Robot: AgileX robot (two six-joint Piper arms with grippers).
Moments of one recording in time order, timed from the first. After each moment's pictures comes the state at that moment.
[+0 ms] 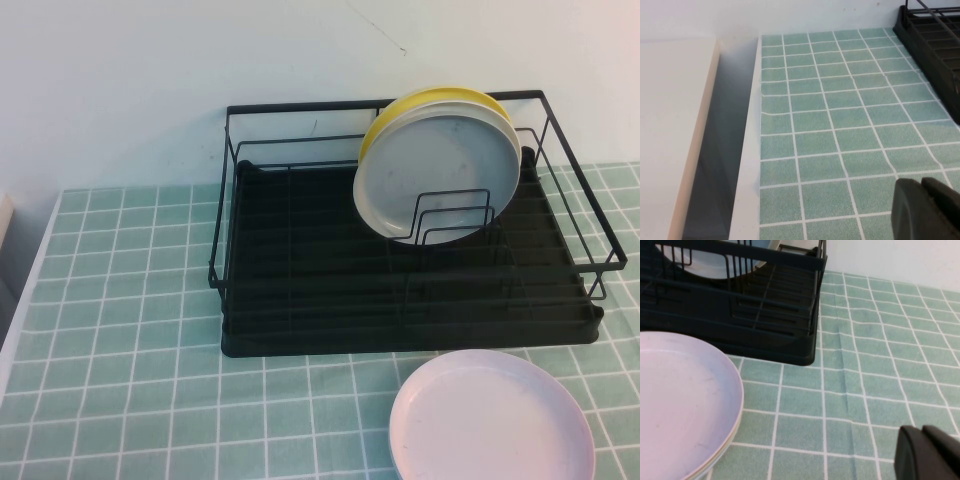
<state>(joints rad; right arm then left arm) 0.02 -0.01 0.02 0.07 0.41 -0.24 0.02 -0.01 0.02 -0.11 0.37 0.06</state>
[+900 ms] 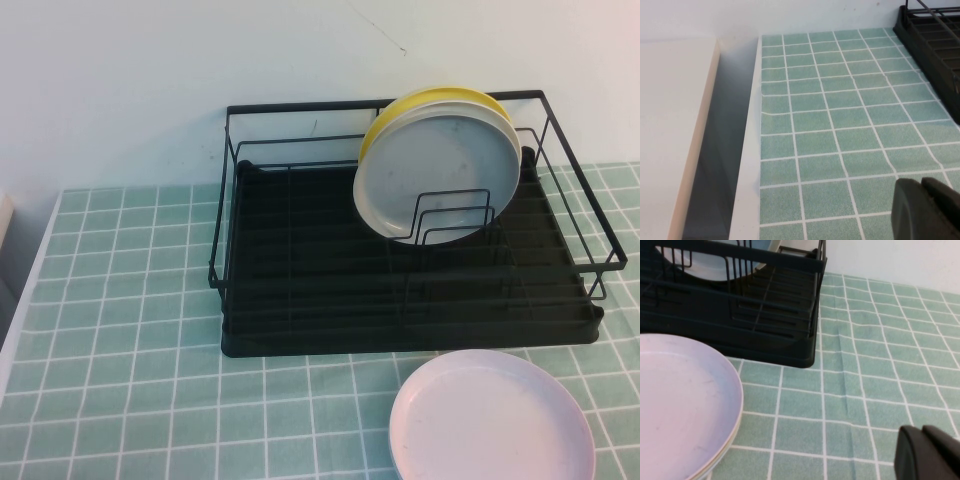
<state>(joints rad) 0.02 -0.01 0.02 0.07 0.41 -0.24 0.02 -0.01 0.02 -0.11 0.37 0.06</state>
